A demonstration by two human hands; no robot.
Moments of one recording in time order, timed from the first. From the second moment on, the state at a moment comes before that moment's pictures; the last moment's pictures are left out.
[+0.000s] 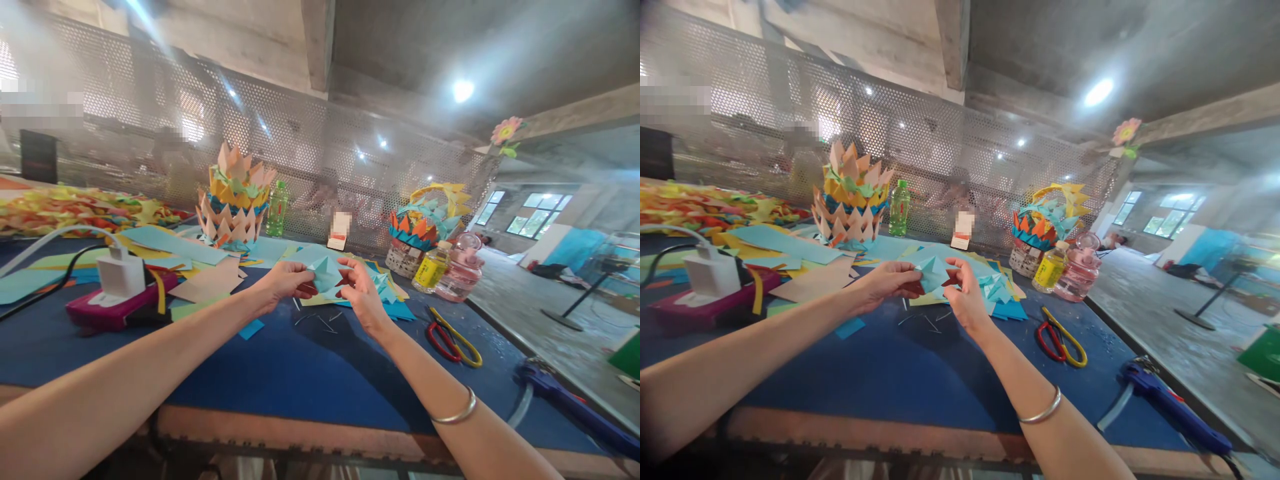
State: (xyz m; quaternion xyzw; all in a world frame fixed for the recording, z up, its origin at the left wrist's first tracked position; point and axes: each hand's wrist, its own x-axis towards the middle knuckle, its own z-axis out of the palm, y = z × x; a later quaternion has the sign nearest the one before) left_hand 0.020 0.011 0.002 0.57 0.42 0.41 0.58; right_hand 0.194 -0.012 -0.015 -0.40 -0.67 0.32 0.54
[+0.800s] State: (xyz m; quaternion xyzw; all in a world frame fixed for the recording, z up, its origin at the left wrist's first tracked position) left_hand 0.023 0.002 0.003 0.59 0.38 0.34 0.62; right_hand 0.187 -0.016 -0.016 -0.44 -0.68 0.22 0.55
